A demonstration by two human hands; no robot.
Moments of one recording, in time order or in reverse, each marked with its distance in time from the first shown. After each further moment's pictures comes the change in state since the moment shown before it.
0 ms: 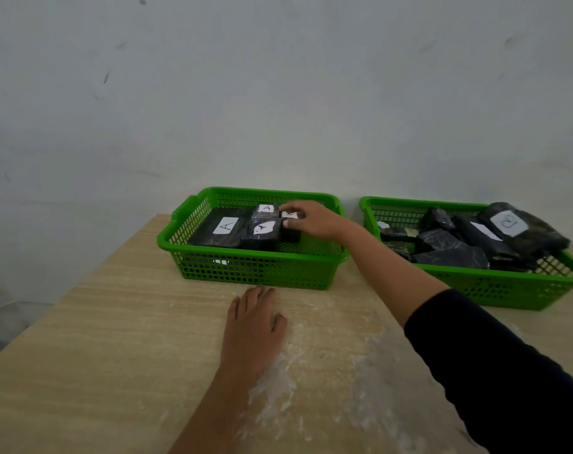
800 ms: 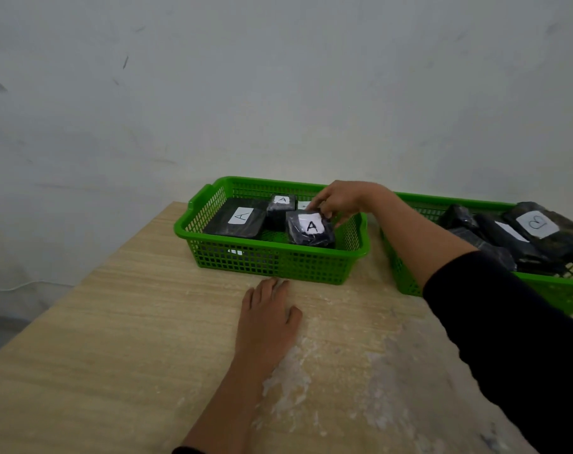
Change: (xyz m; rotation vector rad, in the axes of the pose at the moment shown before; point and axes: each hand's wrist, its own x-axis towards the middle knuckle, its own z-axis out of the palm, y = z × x) left_hand 0.002 -0.003 0.003 -0.017 0.024 0.006; right_hand 0.015 -0.013 -0.041 -0.036 -0.274 0.294
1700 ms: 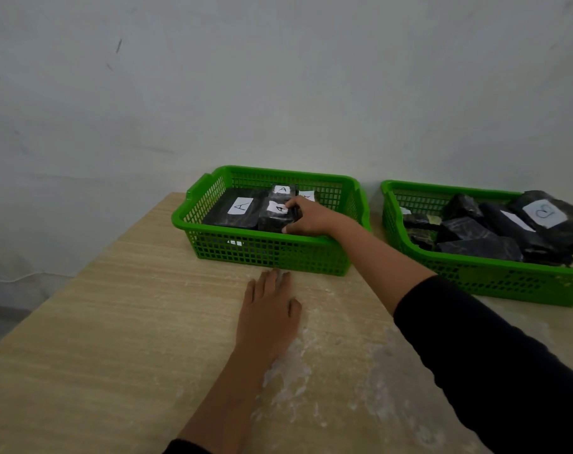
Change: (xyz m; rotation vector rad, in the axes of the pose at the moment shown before) left_hand 0.000 0.000 0.003 0.098 -0.066 0.027; right_hand 0.030 0.007 0.076 0.041 0.116 -0.111
